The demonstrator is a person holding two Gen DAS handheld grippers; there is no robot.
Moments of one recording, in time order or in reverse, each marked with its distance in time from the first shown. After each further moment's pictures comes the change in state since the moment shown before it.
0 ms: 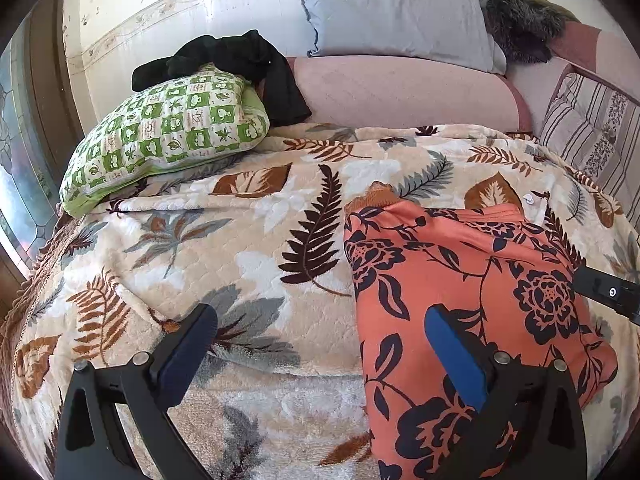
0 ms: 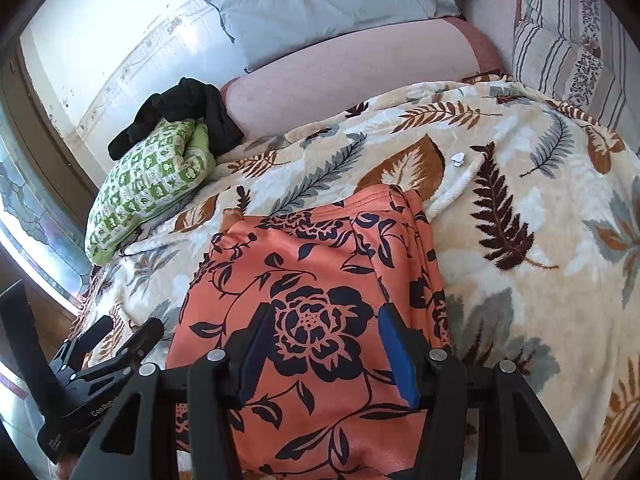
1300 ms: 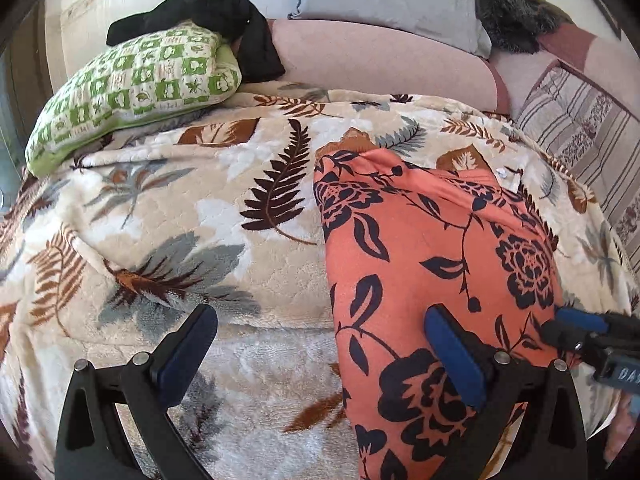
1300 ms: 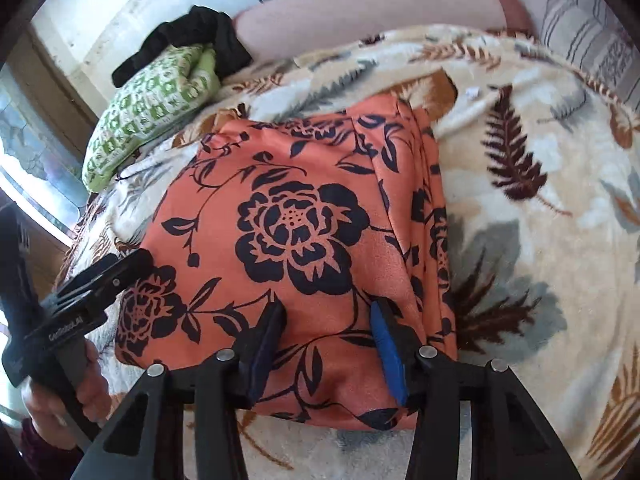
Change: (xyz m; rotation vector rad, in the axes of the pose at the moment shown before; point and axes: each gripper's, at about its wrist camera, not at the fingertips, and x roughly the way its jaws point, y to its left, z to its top) left arm 0.006 -0.005 -0.025 -0.013 0.115 -0.141; right arm 0.012 -0.011 -0.037 -0.135 0.227 -0.004
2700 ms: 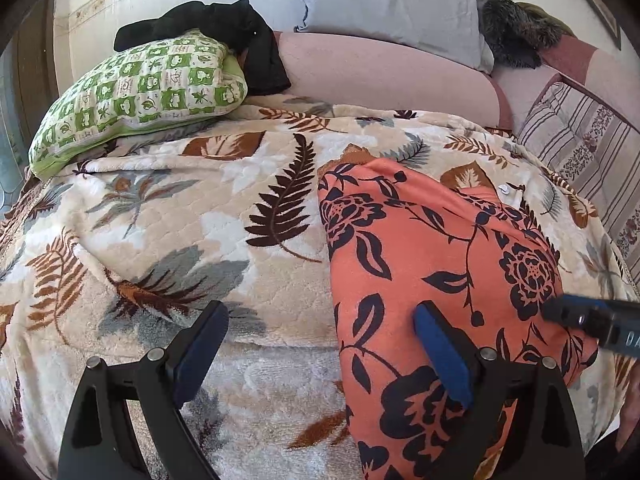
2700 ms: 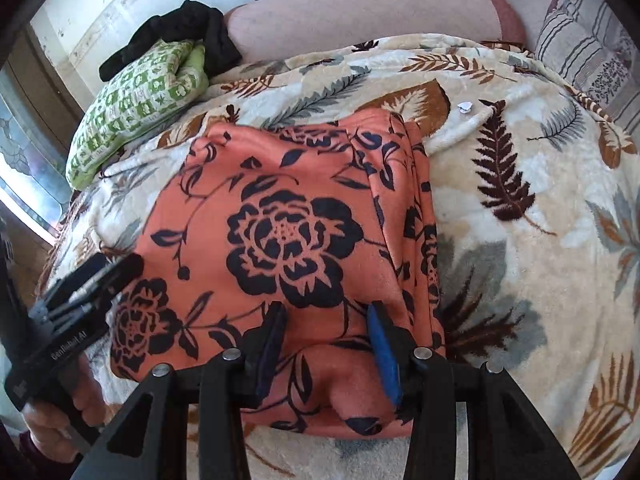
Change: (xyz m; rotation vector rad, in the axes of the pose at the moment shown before) left arm 0.005 0.011 0.007 -0.046 -0.059 -0.017; right arm -0.001 0.012 0.026 0.014 0.003 -0.055
